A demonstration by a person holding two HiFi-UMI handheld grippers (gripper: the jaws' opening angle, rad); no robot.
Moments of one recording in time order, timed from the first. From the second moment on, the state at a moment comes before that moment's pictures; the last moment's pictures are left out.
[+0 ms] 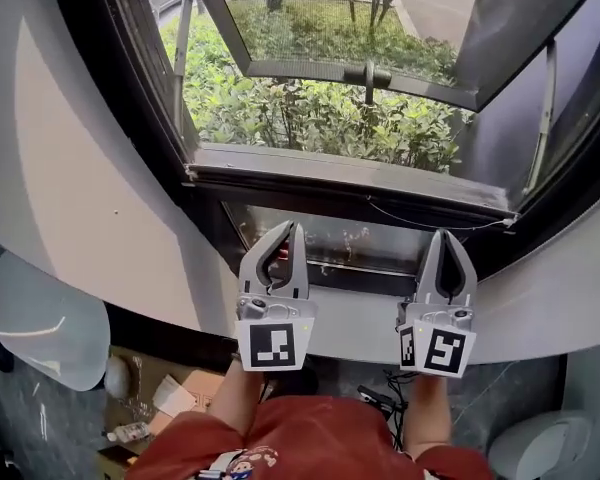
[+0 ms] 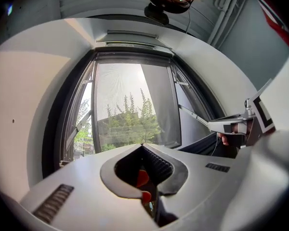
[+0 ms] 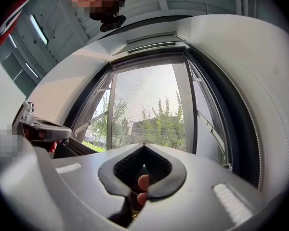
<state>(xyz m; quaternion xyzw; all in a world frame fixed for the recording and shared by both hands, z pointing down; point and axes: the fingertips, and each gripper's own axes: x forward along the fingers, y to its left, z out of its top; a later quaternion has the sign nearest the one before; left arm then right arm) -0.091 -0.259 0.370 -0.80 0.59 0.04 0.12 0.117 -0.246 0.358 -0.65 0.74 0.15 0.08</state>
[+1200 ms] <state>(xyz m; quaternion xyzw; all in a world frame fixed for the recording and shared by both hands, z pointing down) -0.053 -0.323 0.395 -0.83 0.53 -0.08 0.18 0.122 -0.286 0.369 -0.59 0.78 0.21 -0.01</state>
